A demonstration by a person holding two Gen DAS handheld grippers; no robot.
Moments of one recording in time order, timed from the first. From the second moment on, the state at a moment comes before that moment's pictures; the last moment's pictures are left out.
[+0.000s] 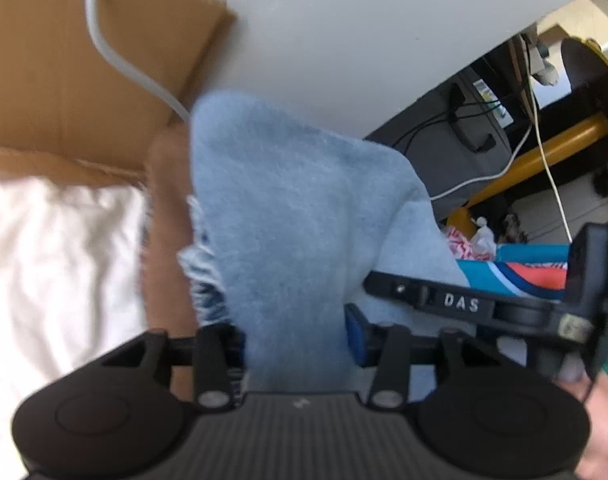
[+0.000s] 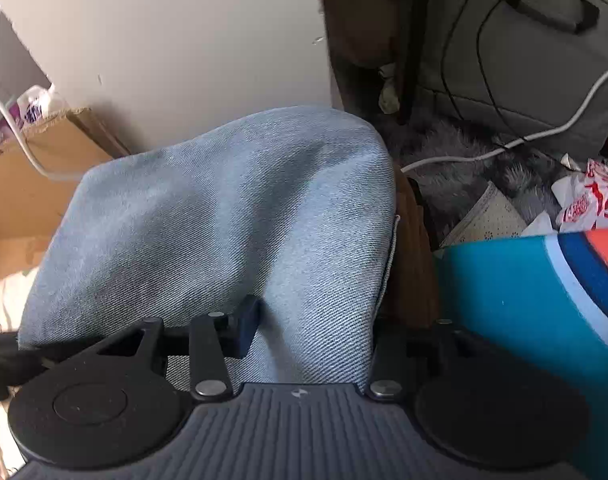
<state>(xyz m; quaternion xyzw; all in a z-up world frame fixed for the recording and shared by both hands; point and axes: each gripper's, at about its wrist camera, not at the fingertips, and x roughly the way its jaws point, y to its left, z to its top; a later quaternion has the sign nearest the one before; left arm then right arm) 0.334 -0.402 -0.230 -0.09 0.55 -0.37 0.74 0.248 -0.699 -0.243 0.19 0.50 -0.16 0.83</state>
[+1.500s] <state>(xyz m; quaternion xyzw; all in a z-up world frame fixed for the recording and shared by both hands) 0.340 -0.411 -0.236 0.00 0.49 -0.37 0.79 0.271 -0.666 -0.229 0.15 0.52 -0.17 0.82</state>
